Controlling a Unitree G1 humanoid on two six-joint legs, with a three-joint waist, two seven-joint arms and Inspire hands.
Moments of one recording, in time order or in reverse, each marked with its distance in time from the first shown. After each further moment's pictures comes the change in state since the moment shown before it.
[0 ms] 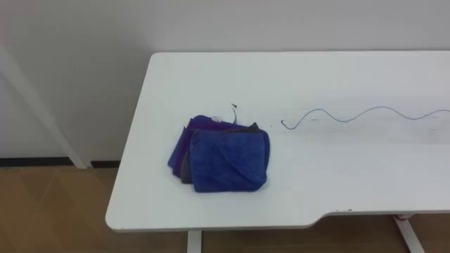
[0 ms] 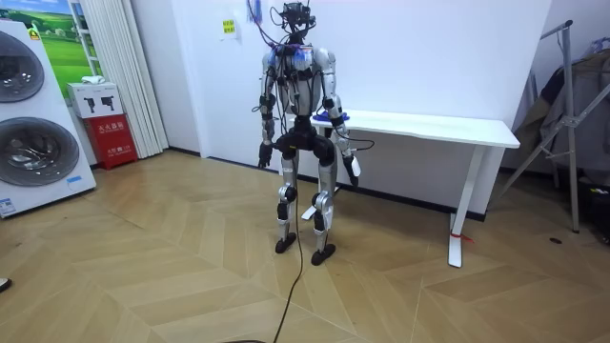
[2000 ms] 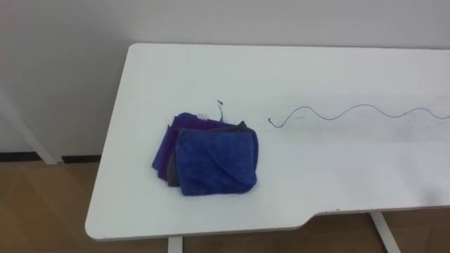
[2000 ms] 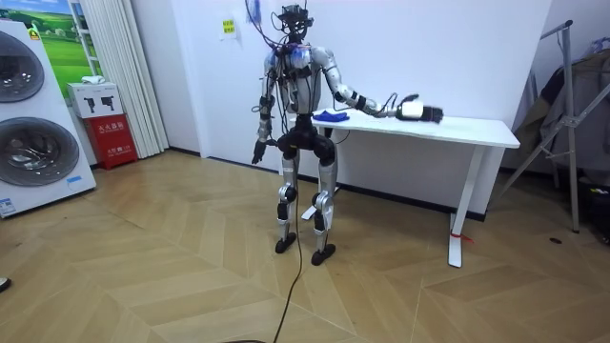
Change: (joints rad) left arm -0.008 0.096 0.247 -0.058 -0.004 -0.004 0.000; right arm -0.139 -0.245 -0.466 -0.685 -0.156 -0.017 -0.547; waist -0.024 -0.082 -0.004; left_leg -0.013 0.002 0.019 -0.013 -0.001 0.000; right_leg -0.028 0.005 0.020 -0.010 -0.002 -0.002
